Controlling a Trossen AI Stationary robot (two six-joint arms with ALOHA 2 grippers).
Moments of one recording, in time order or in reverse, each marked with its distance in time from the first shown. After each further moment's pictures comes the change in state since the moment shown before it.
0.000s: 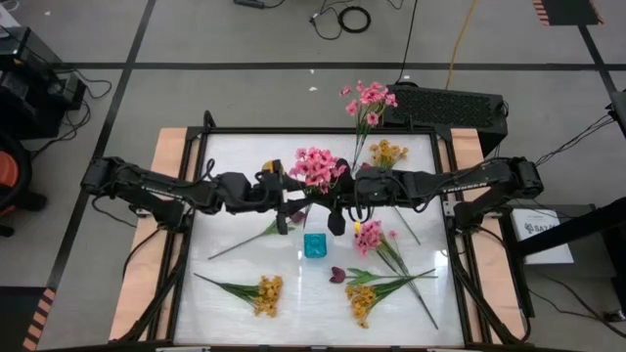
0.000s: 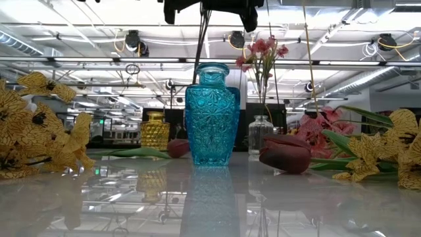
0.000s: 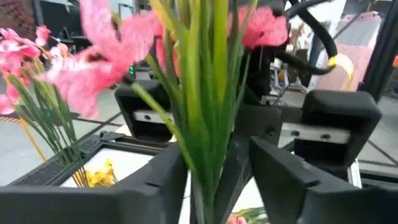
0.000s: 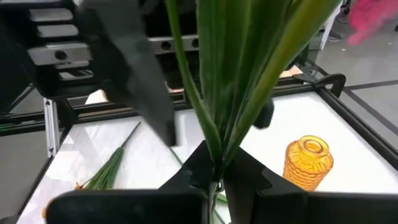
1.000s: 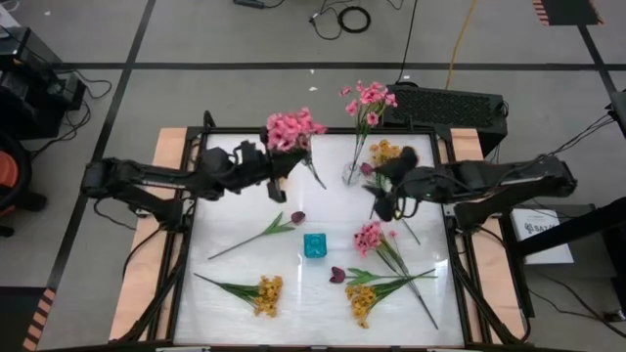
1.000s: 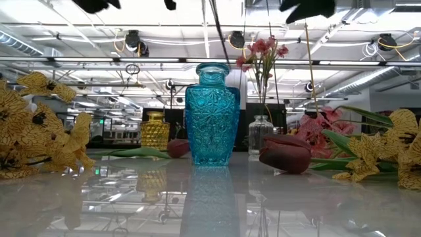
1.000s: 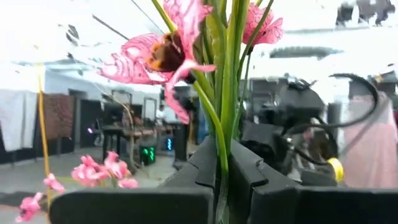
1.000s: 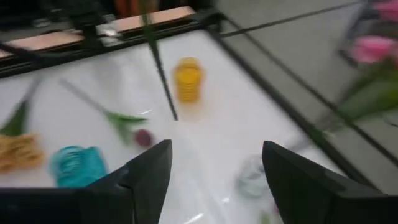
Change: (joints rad) left arm 0.180 0.014 0.000 0.432 0.088 0.110; right arm 0.100 -0.383 0.000 -0.741 0.430 0.227
